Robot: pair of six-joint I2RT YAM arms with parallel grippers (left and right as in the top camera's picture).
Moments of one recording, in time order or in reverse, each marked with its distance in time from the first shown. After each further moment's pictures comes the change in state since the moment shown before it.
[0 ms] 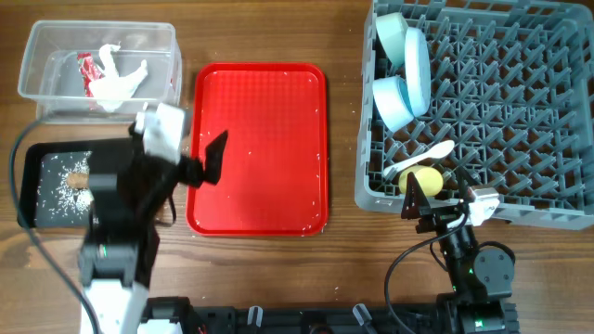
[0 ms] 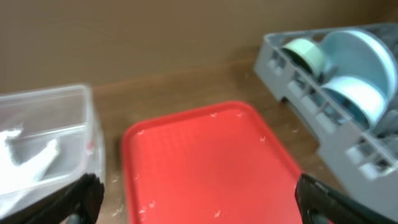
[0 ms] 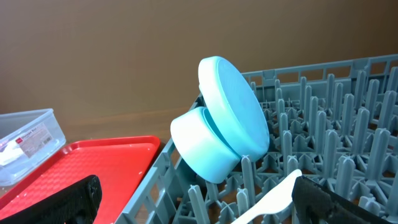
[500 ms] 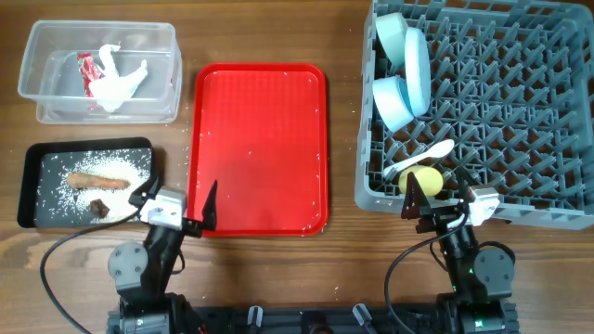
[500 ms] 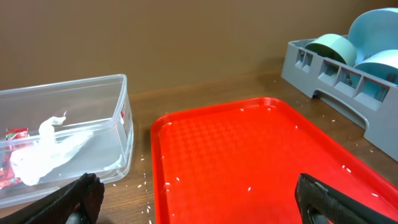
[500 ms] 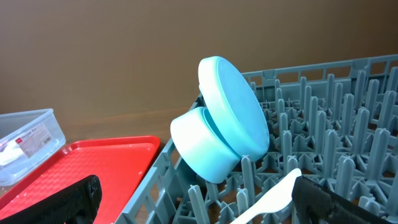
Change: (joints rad) left arm 0.157 -0.623 -0.634 0.274 0.049 0.008; right arm 0.000 0.000 0.000 -0.001 0.000 0.000
